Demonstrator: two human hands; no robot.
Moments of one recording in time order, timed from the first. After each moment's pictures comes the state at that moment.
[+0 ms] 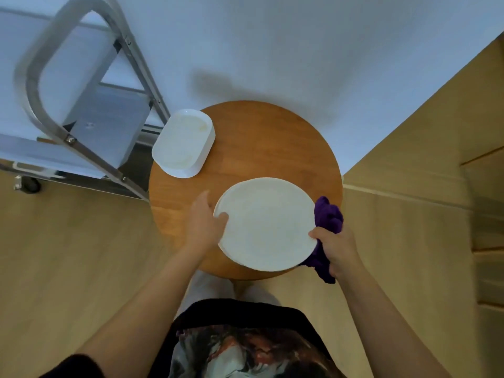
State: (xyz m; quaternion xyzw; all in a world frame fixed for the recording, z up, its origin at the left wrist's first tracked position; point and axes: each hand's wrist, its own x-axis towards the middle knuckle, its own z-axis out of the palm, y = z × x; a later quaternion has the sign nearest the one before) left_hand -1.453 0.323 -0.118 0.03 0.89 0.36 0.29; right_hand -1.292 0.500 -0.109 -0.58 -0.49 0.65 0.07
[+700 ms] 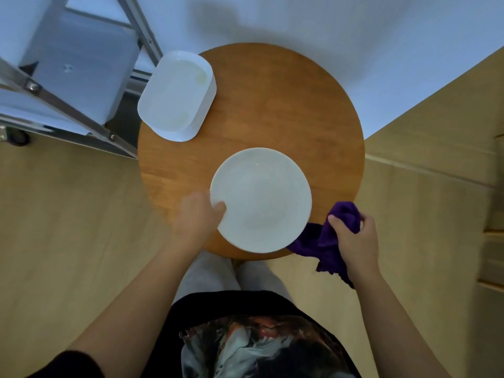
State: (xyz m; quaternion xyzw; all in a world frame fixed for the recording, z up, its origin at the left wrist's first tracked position) left_hand -1.462 0.313 -0.175 0.10 0.93 0.19 0.28; right_hand -1.274 0.508 -0.154 -0.62 -0.57 0.53 0.06
